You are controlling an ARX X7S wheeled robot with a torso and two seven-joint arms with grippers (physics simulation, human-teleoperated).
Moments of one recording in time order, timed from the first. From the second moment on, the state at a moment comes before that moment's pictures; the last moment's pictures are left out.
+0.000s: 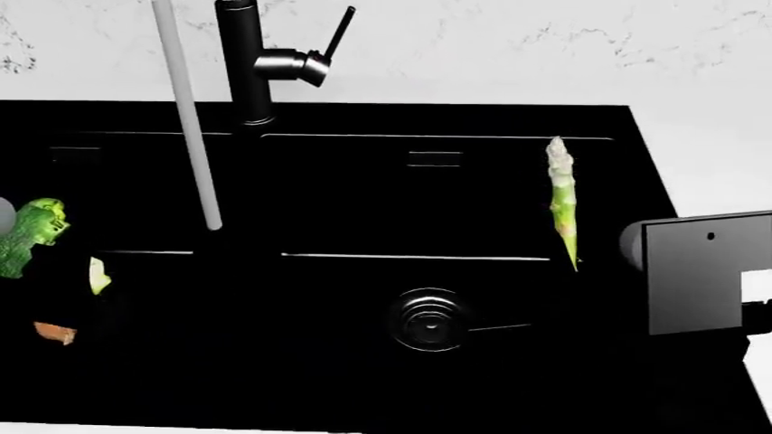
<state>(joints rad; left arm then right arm) -0.71 -0.81 0.36 0.46 -1.14 -0.76 -0.59 0.60 0.83 -0.36 -0.48 1.18 0.62 0.58</state>
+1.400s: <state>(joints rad) -0.68 -0.78 0.37 0.46 -1.13 -0.73 -0.59 0.58 0.87 -0.31 -0.53 1.23 0.62 0.66</state>
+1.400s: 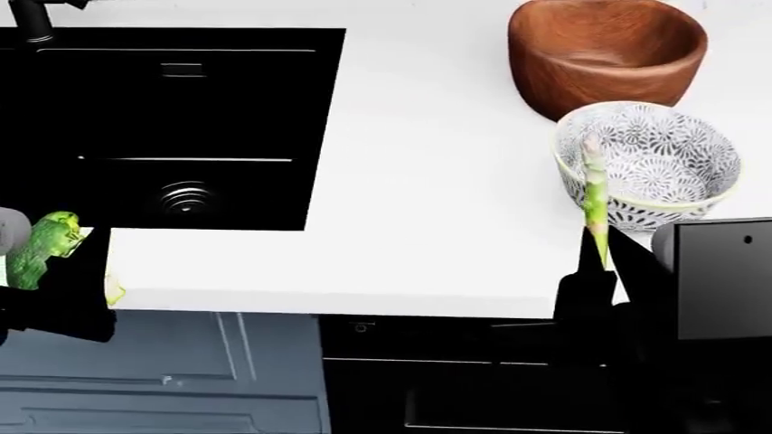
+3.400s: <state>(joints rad) -0.73 -0.78 0.39 0.44 -1.10 -0.72 -0.58 0.60 0.90 -0.32 -0.55 1.22 0.65 0.72</state>
